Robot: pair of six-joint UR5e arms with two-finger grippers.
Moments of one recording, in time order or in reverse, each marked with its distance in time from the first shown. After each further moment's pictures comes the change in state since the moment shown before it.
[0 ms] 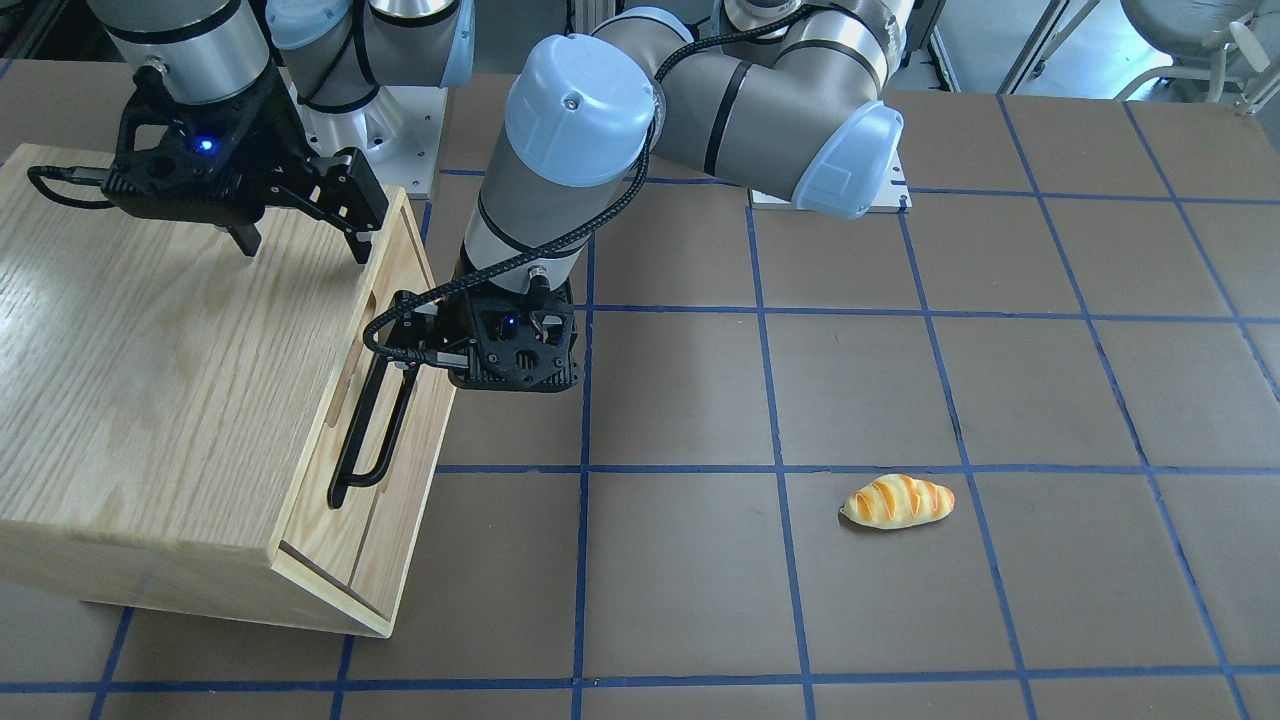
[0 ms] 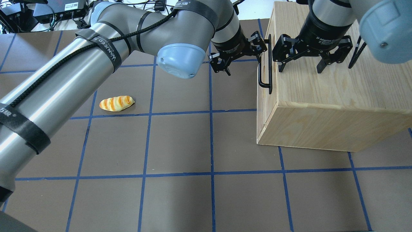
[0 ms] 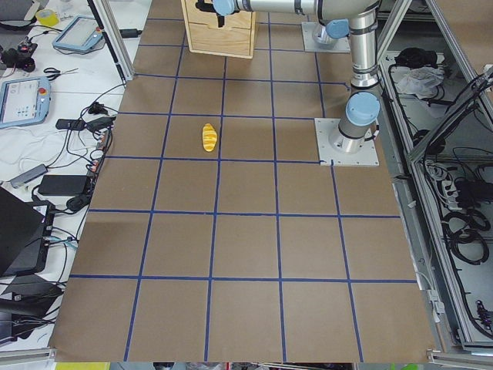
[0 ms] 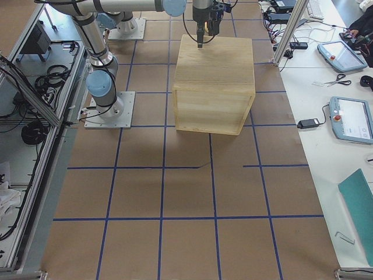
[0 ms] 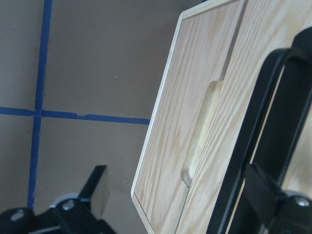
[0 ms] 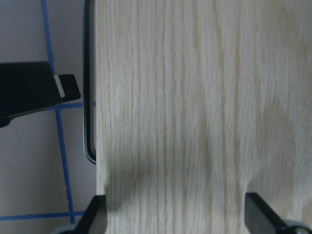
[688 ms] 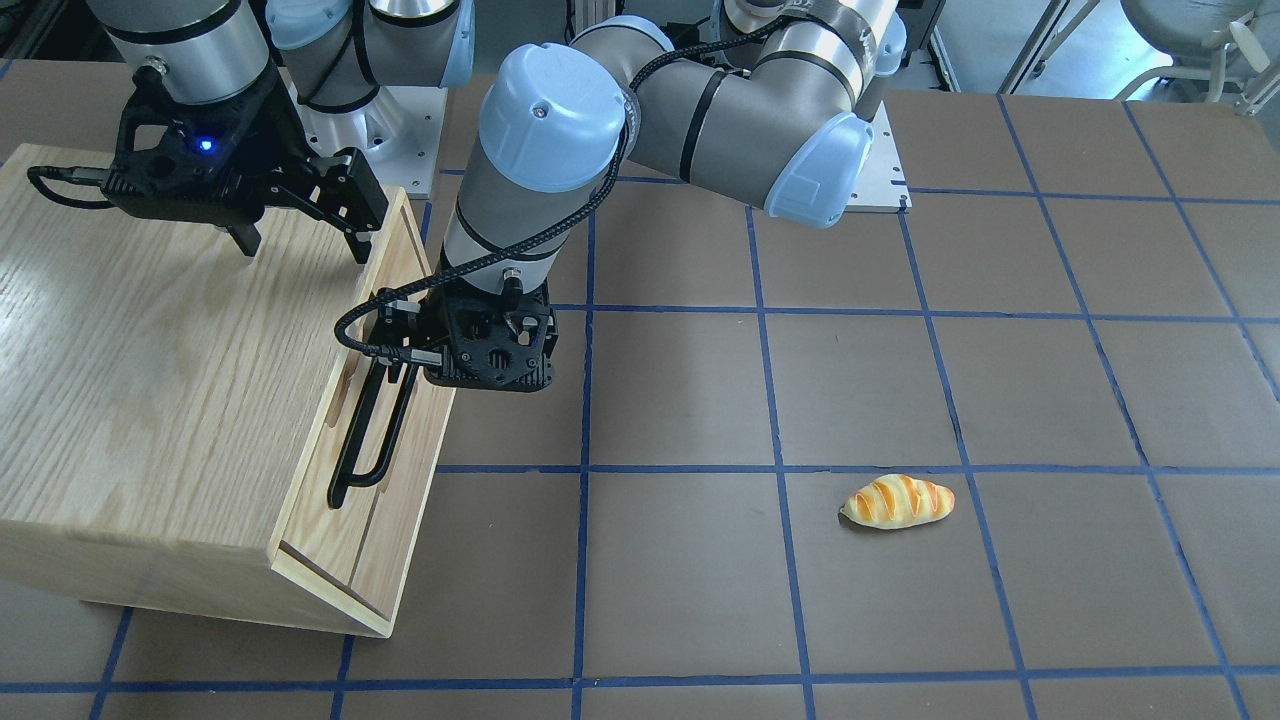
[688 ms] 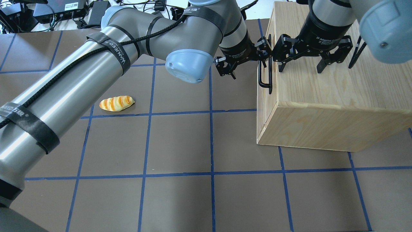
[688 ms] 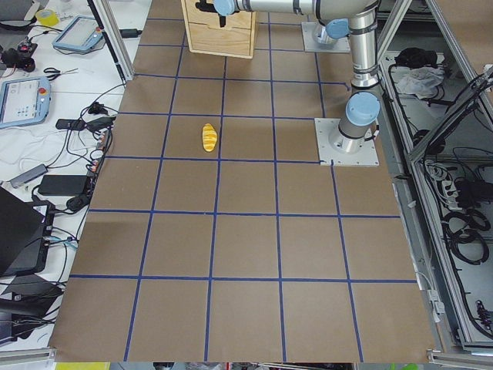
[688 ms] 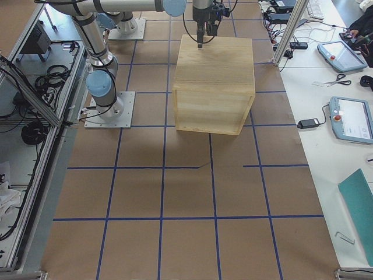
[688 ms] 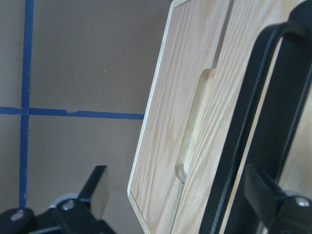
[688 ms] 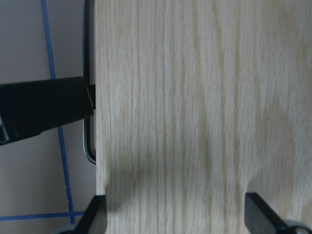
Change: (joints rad) left arm -0.025 -0.019 -0.001 0.017 0.000 0.014; right arm 0.000 0.000 0.000 0.000 0.001 0.000
